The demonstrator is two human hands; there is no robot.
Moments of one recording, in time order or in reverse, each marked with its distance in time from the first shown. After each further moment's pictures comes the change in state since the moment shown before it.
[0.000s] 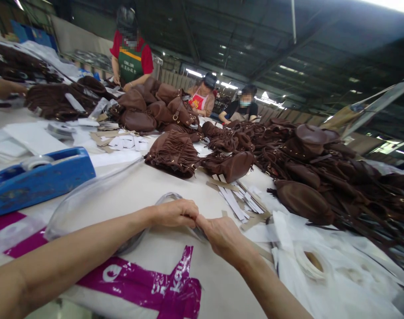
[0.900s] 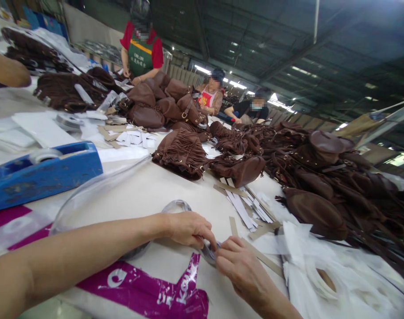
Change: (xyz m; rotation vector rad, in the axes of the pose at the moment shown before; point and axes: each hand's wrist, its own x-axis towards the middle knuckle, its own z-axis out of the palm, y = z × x) left_hand 0.001 0.002 0.016 0.216 -0.131 0.091; right_hand -0.034 0.015 0.047 0.220 0.365 -0.402
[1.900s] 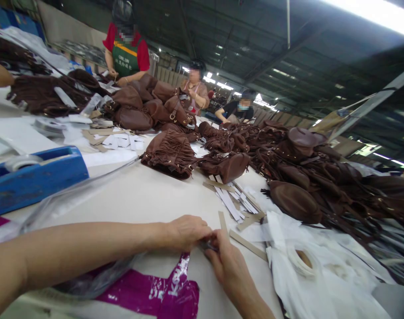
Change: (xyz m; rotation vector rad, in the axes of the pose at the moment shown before) left_hand 0.025 0.026 0.013 0.221 -0.046 -0.203; right_hand -0.002 -0.031 0.019 0.379 0.202 0.804
